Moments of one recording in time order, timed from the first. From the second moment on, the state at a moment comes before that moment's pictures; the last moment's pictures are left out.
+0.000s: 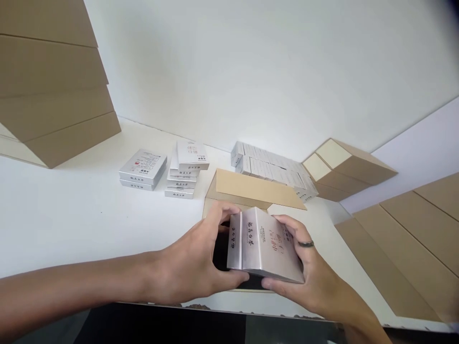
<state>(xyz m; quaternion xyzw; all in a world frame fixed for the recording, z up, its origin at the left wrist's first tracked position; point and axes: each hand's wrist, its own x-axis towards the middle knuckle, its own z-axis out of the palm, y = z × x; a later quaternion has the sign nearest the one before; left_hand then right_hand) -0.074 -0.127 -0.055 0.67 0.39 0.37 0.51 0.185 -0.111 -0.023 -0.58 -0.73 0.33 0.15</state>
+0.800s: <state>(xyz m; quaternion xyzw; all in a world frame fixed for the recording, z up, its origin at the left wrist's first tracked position) -0.062 -0.090 -0.004 0.74 0.57 0.07 0.35 0.212 -0.148 -0.062 -0.58 -0.63 0.31 0.42</state>
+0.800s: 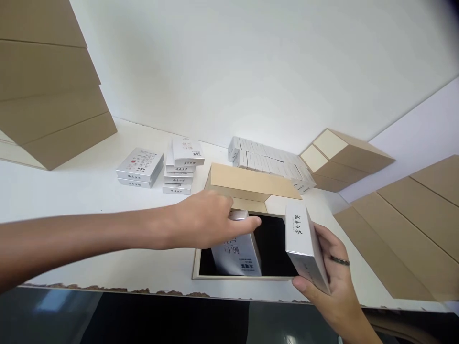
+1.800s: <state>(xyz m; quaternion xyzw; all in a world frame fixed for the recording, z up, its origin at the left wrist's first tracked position) -0.045 -0.101 -0.008 0.89 0.38 -0.13 0.22 0.218 -0.152 -0.070 -0.57 -0.65 0.29 0.42</state>
